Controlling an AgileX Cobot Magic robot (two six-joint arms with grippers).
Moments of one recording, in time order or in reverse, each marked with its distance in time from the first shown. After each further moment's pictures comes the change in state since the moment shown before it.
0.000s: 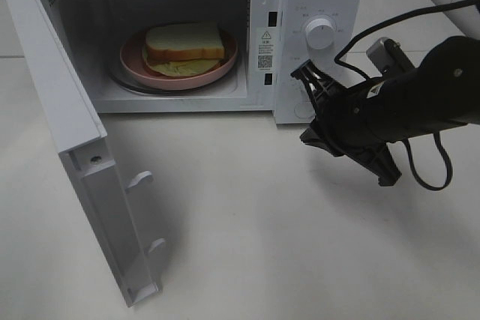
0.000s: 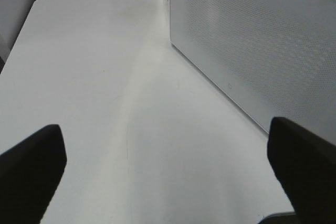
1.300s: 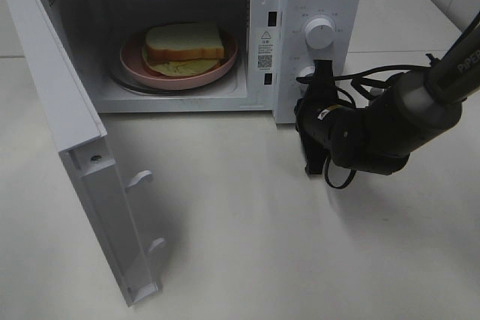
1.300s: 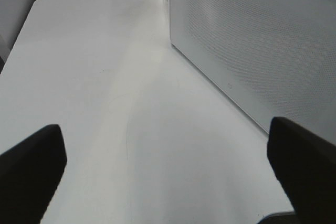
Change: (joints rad) left arm 0.000 0.000 0.000 0.000 0.000 0.000; right arm 0.013 0.504 -0.181 0.114 -0.735 0.659
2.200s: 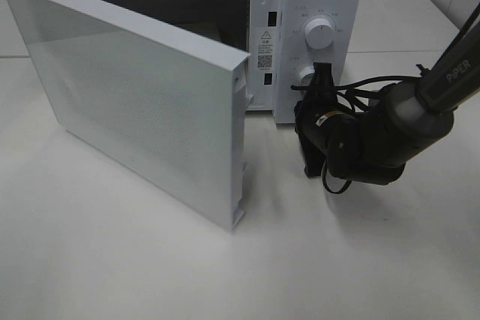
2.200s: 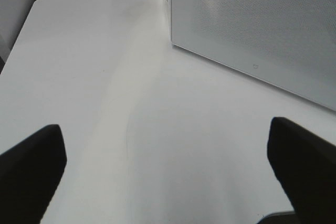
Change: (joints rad) left arm 0.000 0.000 0.000 0.000 0.000 0.000; right arm 0.012 0.036 0.006 0.007 -0.094 0.000
